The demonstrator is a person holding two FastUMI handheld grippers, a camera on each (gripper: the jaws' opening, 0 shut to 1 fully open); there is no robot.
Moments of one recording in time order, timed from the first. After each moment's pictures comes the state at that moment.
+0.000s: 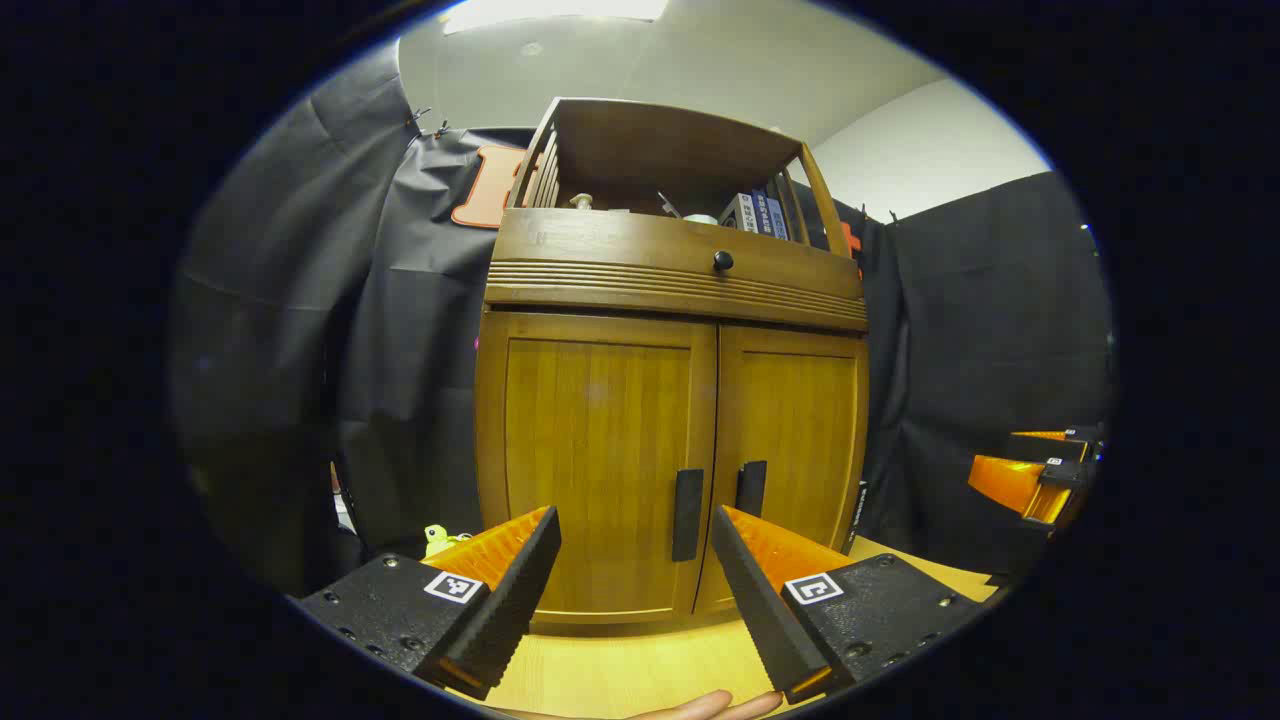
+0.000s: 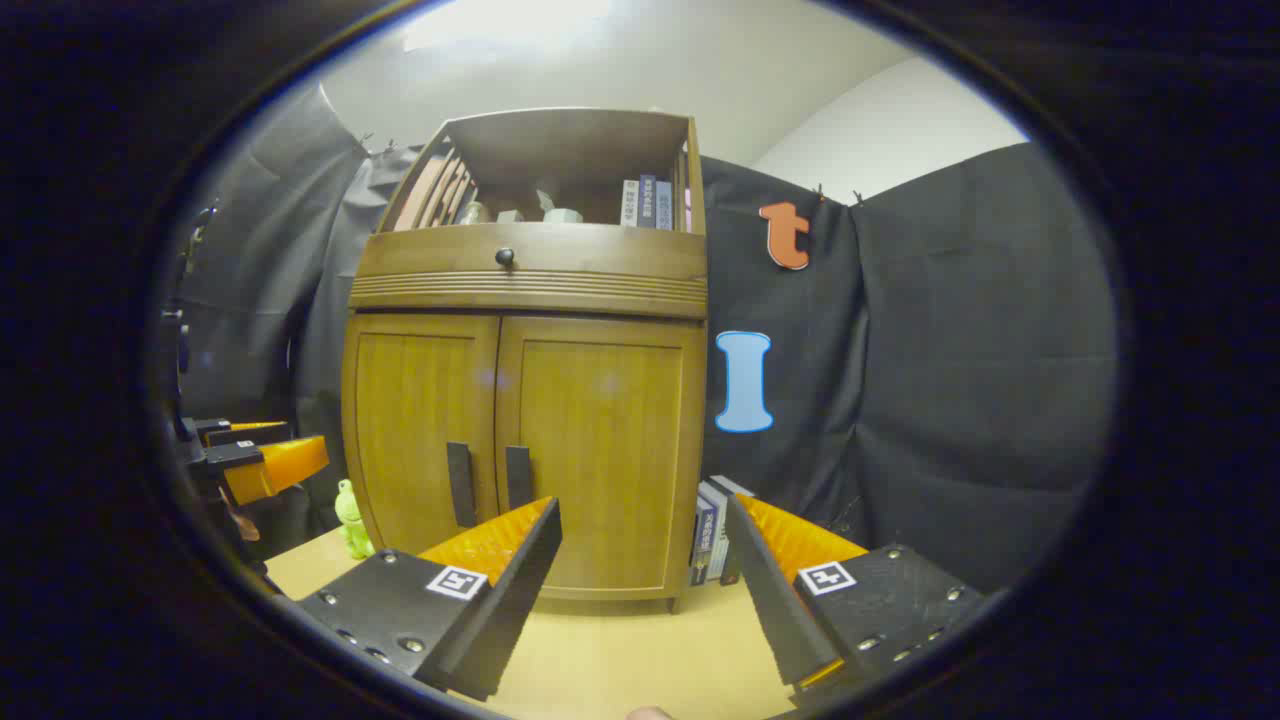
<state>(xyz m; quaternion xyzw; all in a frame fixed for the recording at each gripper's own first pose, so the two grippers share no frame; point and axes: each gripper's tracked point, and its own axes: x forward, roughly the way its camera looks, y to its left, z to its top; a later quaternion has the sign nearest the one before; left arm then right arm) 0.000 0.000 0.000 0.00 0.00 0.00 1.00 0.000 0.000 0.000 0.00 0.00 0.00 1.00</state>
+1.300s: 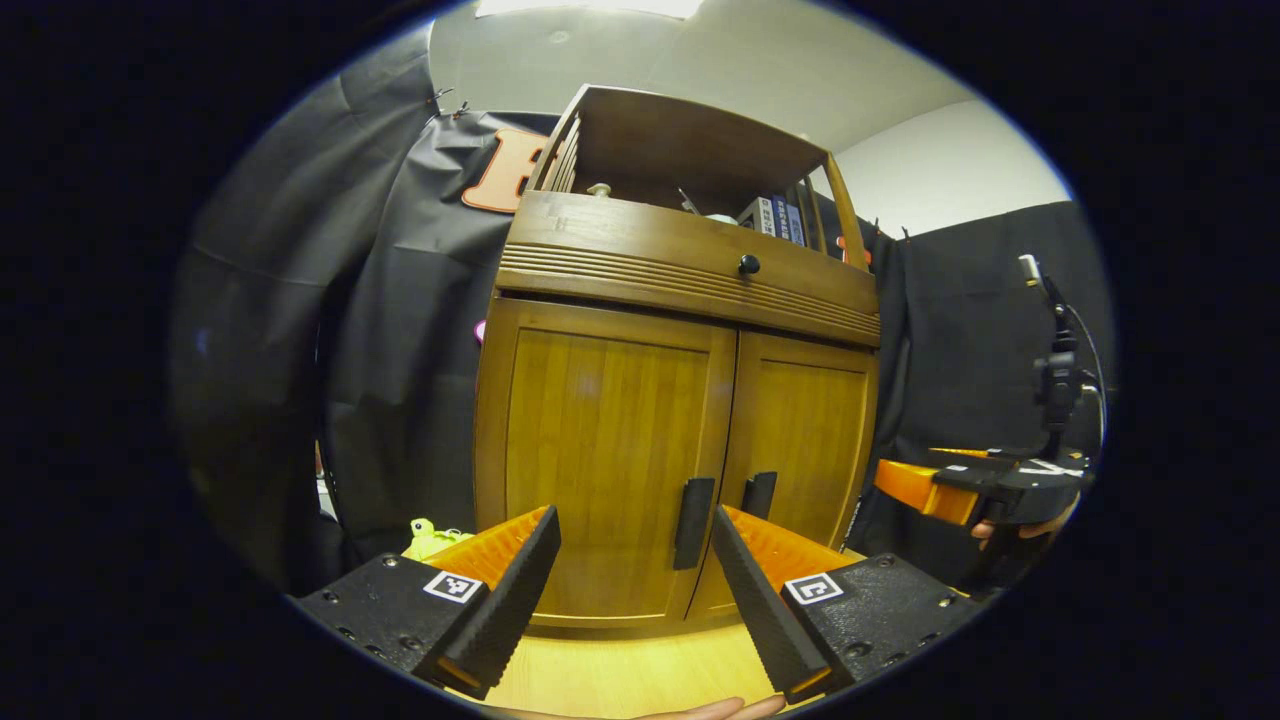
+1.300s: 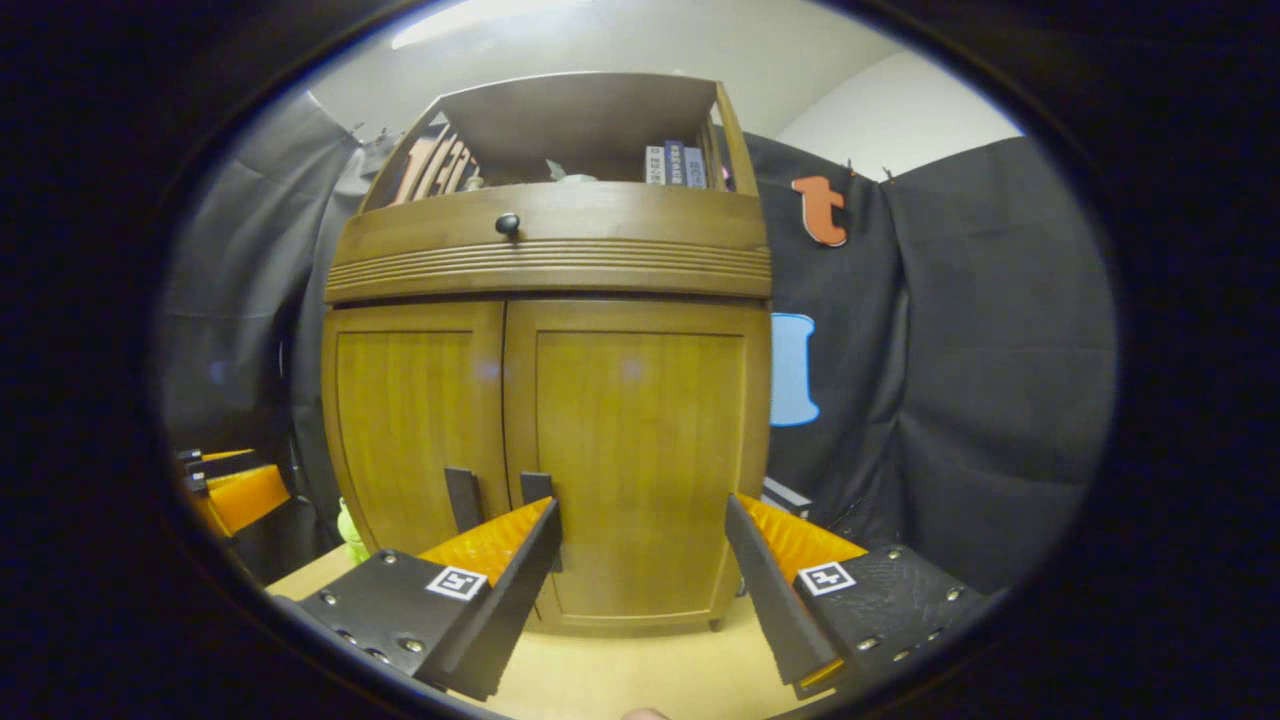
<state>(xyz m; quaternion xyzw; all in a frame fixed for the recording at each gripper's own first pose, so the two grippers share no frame) 0.022 0.025 0.001 -0.03 0.01 -0.01 1.00 0.120 0.067 -0.003 0.02 0.03 0.03 1.00</state>
